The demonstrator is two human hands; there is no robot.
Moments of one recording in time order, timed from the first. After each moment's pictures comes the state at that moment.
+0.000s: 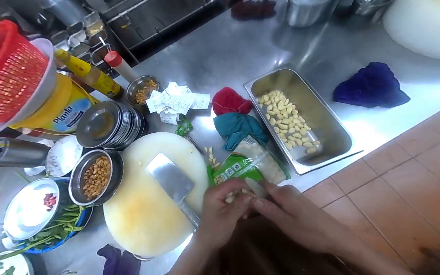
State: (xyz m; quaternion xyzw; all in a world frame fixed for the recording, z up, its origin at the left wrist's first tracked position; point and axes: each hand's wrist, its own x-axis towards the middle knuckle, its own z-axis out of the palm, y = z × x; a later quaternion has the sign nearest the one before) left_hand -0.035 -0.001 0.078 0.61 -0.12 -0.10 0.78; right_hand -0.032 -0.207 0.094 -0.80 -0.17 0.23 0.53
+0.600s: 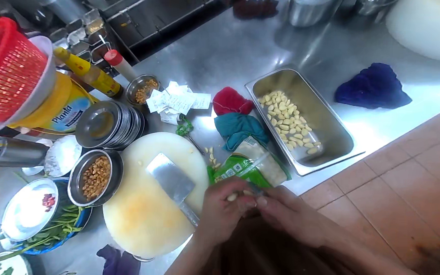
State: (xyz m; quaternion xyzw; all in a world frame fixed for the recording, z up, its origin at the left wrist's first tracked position) left_hand -0.026 0.000 0.073 0.68 -0.16 -0.05 0.71; right_hand -0.028 -0.204 0.081 -0.66 -0.12 0.32 0.67
